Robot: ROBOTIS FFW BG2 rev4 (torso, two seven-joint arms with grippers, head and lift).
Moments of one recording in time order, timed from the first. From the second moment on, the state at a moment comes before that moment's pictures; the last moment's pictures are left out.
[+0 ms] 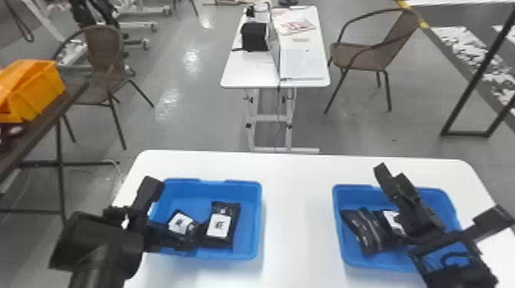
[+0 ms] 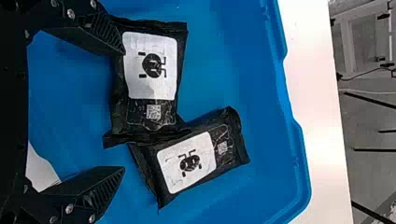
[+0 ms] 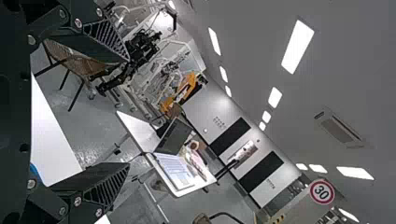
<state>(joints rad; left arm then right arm) -0.16 0.06 0.26 -1.30 -0.70 0.69 -0.99 0.04 -0.02 -0.14 -1.28 -0.72 -0.07 0.60</state>
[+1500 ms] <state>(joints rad) -0.17 0.09 0.24 -1.22 -0.57 0.33 -0.93 0.05 -0.02 -0.12 -1.25 -0.78 -0.07 0.65</state>
